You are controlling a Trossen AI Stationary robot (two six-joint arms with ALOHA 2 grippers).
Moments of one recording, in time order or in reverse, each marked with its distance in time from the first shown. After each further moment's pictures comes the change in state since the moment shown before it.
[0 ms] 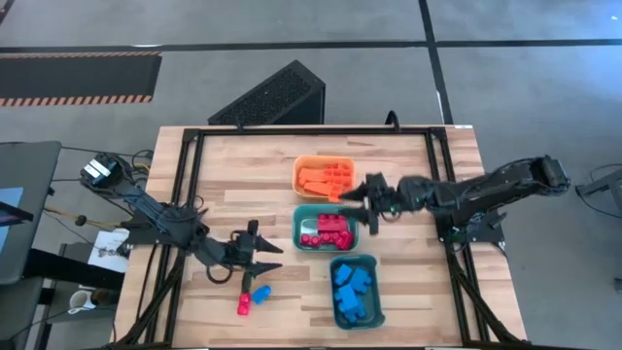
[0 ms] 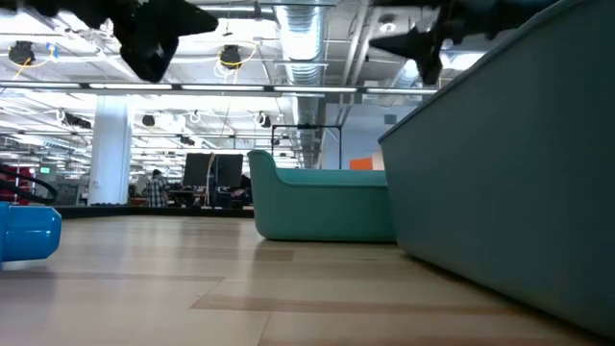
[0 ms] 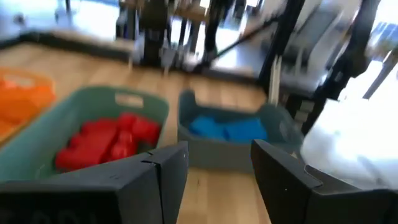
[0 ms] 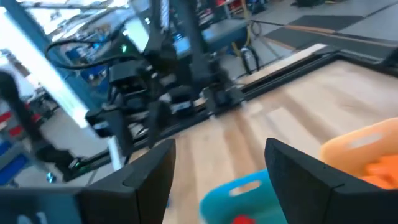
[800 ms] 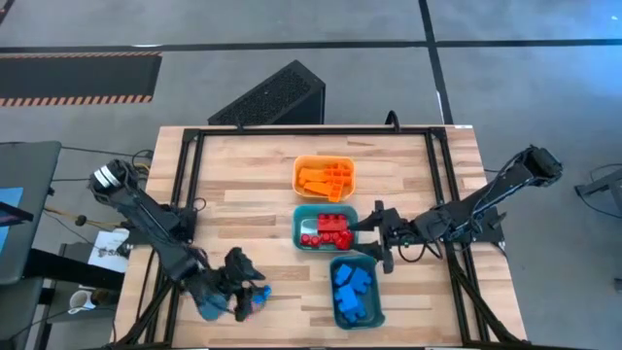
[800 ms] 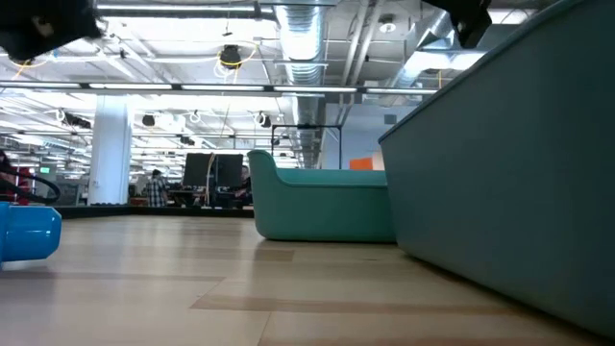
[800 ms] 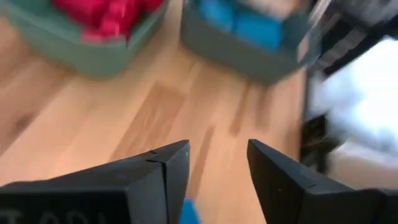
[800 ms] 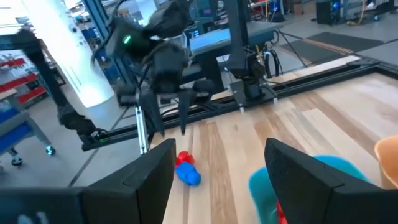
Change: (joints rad) left arm -0.230 0.138 0.424 -0.935 -0.098 -0.735; right arm 0.393 0.000 0.000 0.009 0.347 -0.100
